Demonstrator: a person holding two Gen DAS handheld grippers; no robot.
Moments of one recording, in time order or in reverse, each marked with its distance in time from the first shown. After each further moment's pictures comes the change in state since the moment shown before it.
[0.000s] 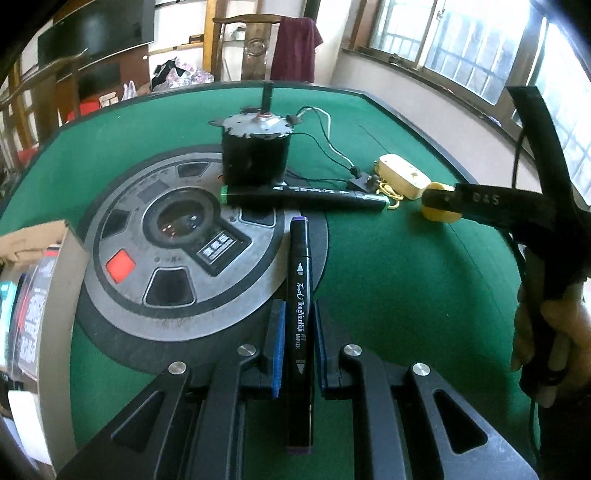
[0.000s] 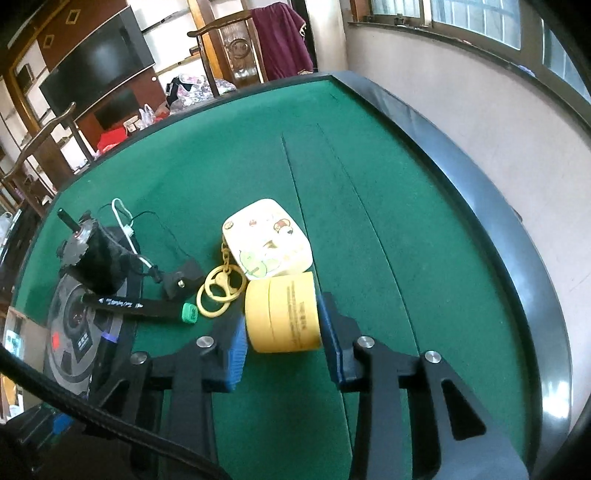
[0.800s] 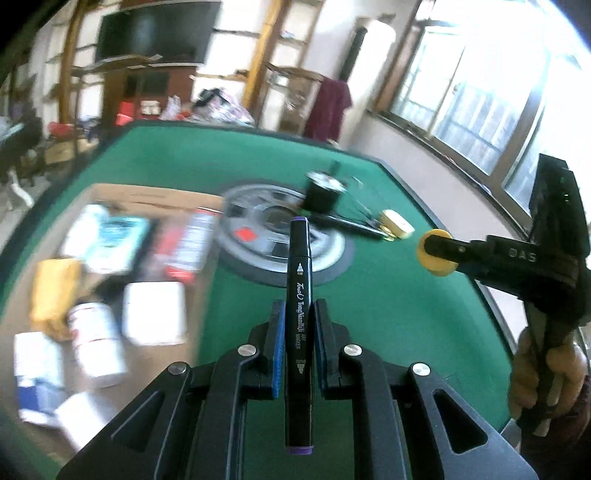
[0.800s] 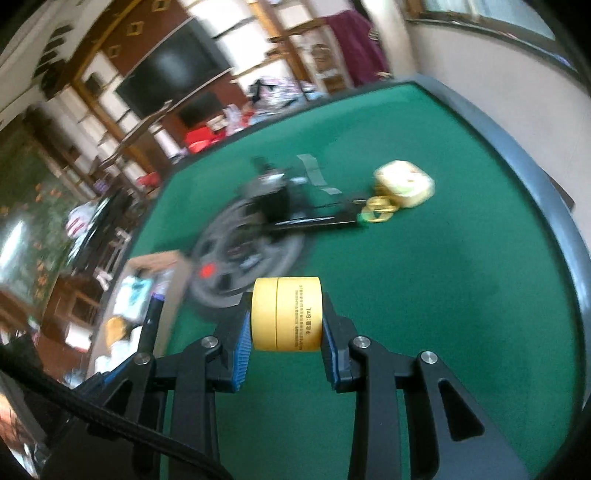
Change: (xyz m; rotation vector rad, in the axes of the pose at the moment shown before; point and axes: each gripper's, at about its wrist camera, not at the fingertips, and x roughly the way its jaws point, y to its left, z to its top) left arm -0.151 0.082 -0.076 -0.170 -0.213 -0.014; right arm -0.116 0.095 -0.074 -0.070 0.012 0.370
